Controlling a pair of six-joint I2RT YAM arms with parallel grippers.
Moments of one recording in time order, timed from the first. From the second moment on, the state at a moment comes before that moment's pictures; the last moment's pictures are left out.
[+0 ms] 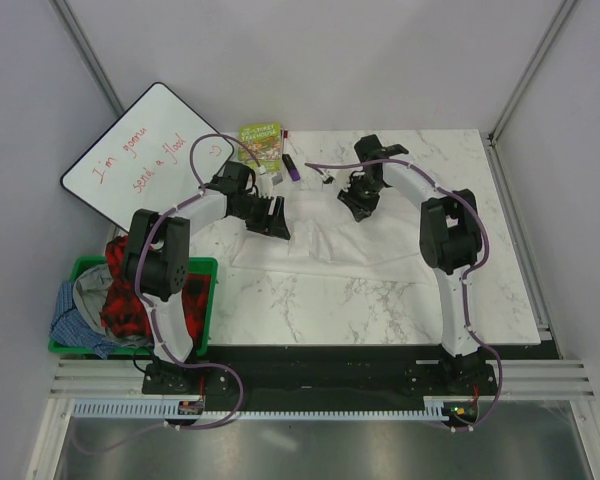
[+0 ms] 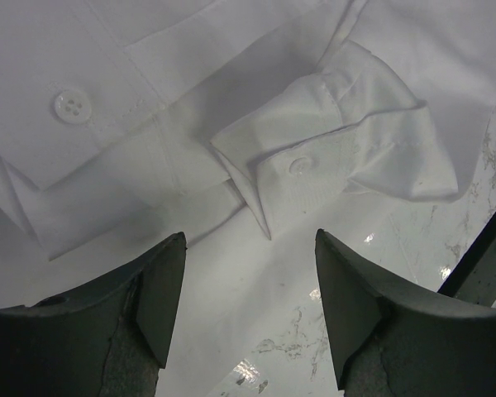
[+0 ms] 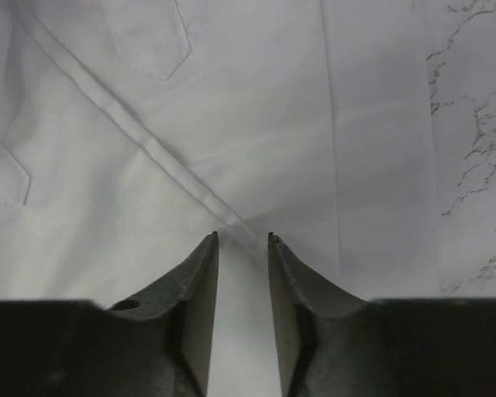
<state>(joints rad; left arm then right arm) -0.28 1.94 1.30 -0.43 0.64 0.03 0.33 2.27 1.91 -0.95 -0.32 -0.80</state>
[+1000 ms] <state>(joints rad) -0.28 1.93 1.26 -0.42 0.64 0.03 0.27 2.27 2.01 -0.99 -0.28 -0.84</state>
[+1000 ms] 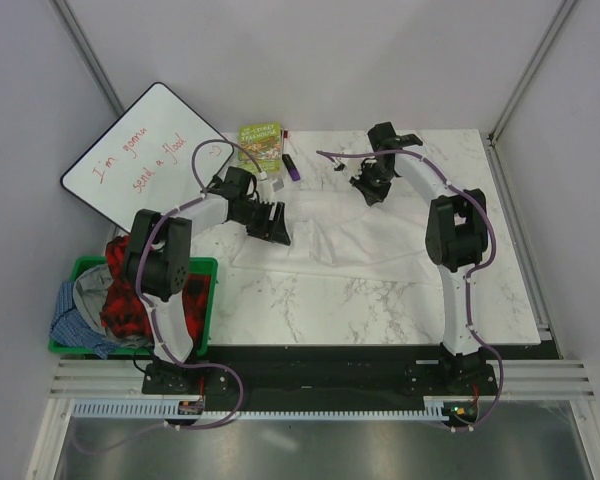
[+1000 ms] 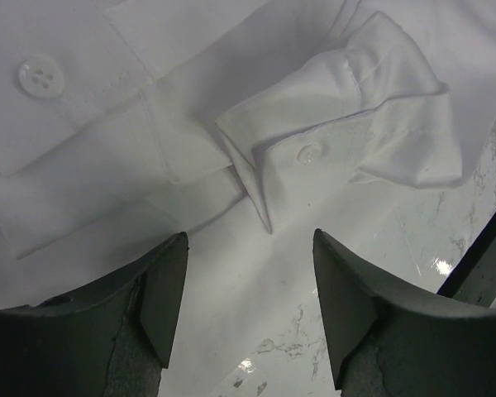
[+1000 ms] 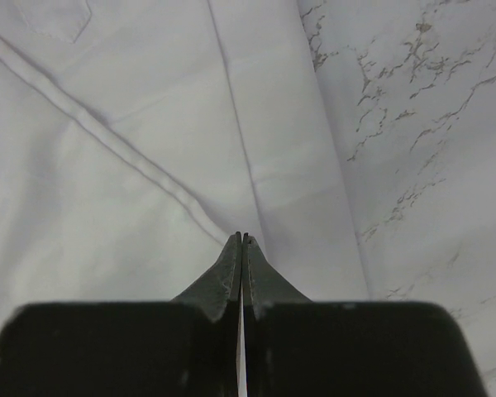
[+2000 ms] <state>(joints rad) -0.33 1.99 1.22 -0.25 0.70 -0.10 0.27 2.27 2.00 -0.99 -0.30 -0.83</state>
